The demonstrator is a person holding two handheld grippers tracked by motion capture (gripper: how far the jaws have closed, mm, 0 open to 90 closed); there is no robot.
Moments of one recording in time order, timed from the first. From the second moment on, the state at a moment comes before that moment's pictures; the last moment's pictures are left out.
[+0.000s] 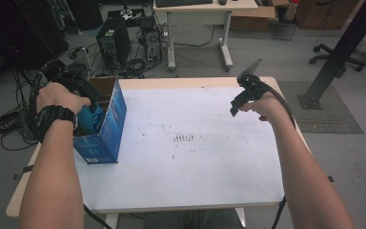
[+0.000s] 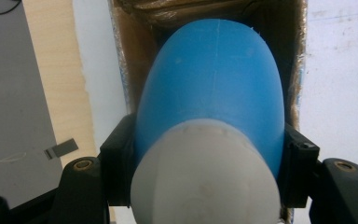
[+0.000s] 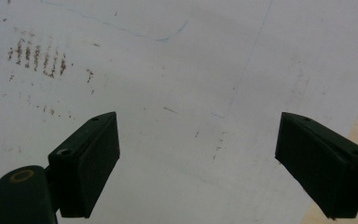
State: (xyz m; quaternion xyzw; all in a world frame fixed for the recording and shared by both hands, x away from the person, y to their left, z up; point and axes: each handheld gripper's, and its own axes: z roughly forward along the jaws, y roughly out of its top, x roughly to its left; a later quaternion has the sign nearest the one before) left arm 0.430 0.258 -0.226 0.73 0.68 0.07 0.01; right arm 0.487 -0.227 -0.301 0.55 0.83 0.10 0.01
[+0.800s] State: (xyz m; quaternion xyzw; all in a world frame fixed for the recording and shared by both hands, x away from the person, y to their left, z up) left arm 0.431 0.257 -0.251 0.73 0.68 0.06 0.01; right arm 0.487 -0.229 -0.302 0.55 0.83 0.10 0.00
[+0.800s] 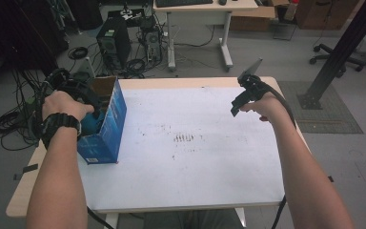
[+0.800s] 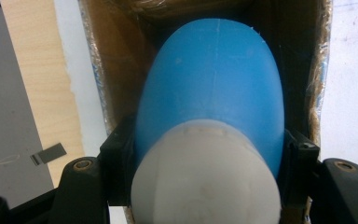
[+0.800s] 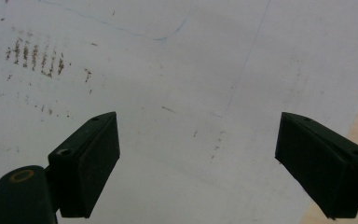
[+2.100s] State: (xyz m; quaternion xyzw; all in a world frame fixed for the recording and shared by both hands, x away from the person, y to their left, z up) left arm 0.428 0.258 -0.273 0.74 0.67 0.05 0.01; right arm 0.487 -0.226 -0.302 0.56 0.83 0.10 0.01
